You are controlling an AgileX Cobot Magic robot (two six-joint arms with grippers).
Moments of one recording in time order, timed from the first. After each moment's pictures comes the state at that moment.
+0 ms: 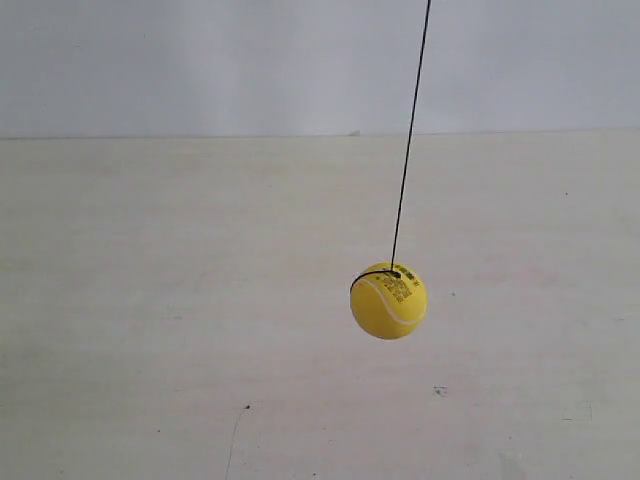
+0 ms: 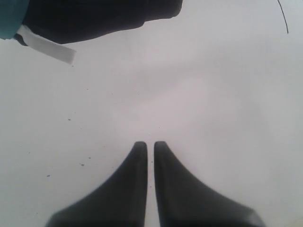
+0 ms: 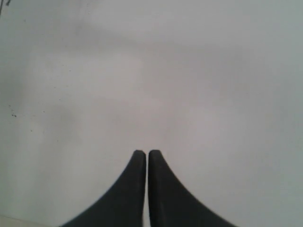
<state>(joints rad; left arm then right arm) -0.26 0.00 -0.39 1.75 -0.07 -1.46 -0.09 0.00 -0.32 -1.56 -0.25 1.50</state>
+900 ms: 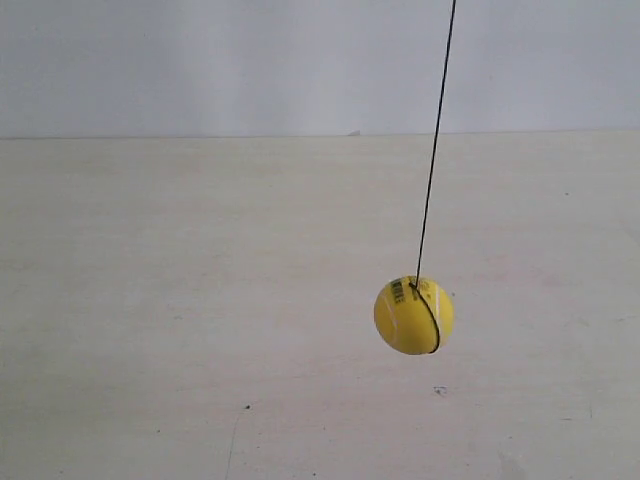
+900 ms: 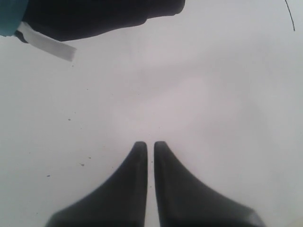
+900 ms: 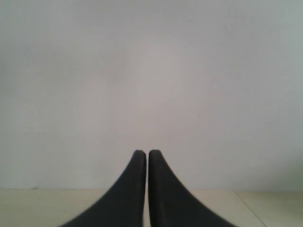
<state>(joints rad) -0.26 0.00 -0.39 1.75 -0.07 -1.46 -0.09 0.00 -0.06 -0.23 -0.11 0.21</state>
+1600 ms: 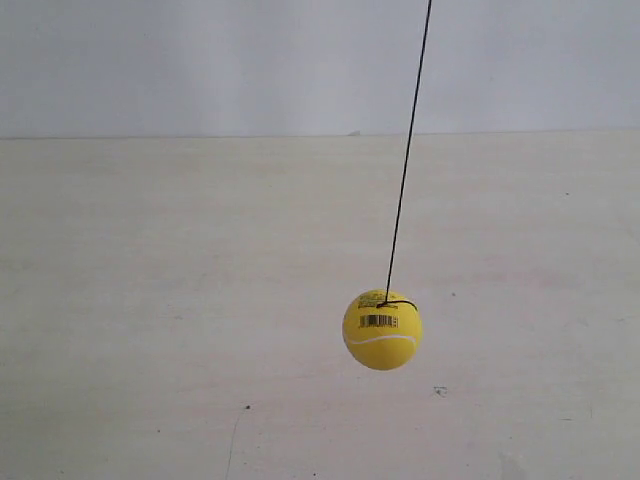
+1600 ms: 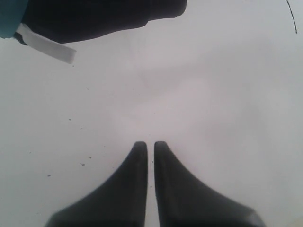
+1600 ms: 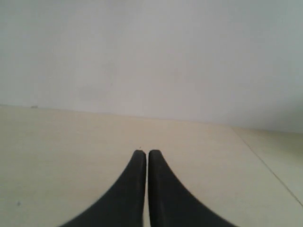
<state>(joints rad) -0.26 0.00 -0.39 1.75 -0.07 -1.46 -0.09 0.00 0.00 0.41 0.09 -0.53</state>
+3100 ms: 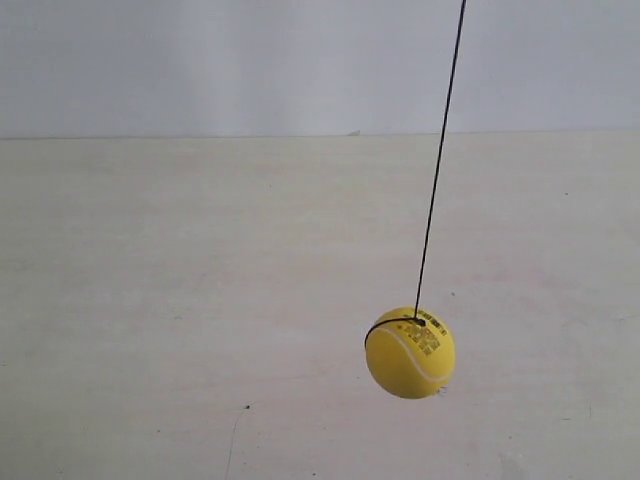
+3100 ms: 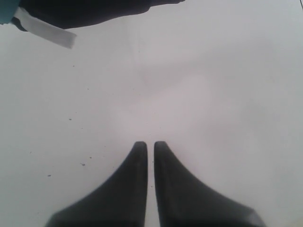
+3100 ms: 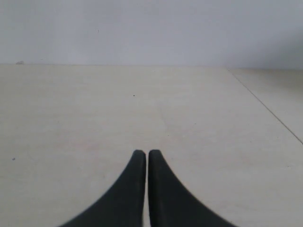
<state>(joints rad) -0.26 0.00 -0.39 1.75 -0.07 -1.46 -0.11 0.00 0.00 -0.04 0.27 -0.02</state>
